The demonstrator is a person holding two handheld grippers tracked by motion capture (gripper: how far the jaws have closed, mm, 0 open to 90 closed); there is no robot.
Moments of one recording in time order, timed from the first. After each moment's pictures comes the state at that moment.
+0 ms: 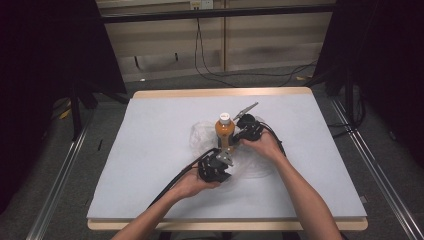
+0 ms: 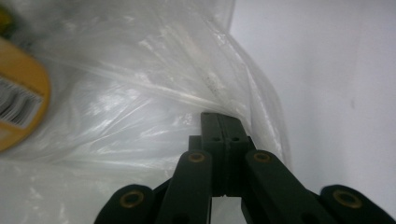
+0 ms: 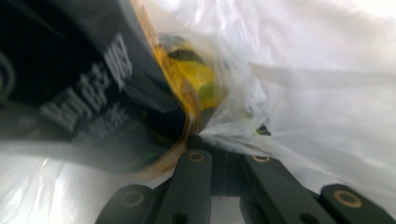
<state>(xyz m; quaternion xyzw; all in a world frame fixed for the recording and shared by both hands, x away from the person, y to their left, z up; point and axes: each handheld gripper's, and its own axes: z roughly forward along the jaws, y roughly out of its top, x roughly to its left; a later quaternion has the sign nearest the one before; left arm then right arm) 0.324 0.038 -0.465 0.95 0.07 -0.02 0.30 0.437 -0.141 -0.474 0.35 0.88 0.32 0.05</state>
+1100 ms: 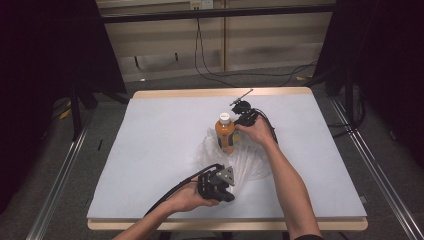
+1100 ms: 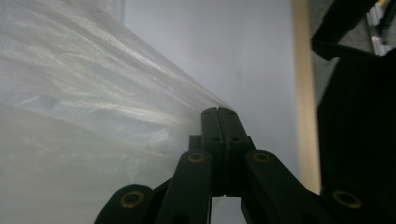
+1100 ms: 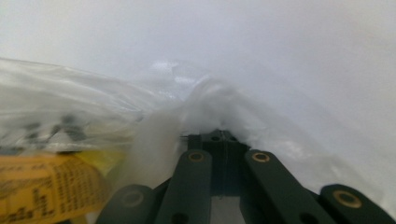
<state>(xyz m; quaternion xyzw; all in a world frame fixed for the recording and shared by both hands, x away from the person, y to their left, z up) 0.283 0.044 -0.461 0.95 0.00 -0.08 0.29 0.492 -0.136 -0.472 0.41 0.86 0.29 0.05</state>
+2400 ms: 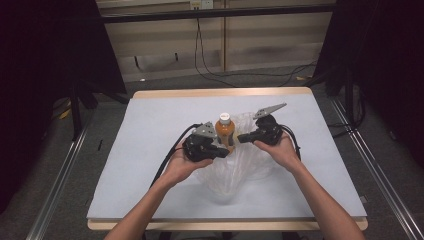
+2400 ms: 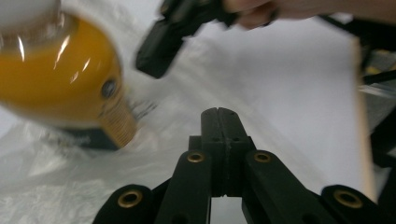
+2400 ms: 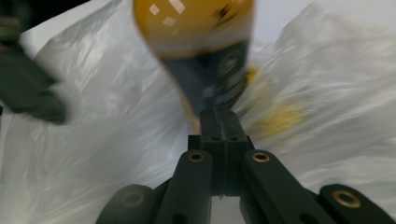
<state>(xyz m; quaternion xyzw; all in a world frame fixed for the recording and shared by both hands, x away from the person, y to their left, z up) 0.358 0.069 -0.411 0.91 0.13 0.01 0.40 0.382 -0.178 -0.431 0.32 0.84 0.44 0.03</state>
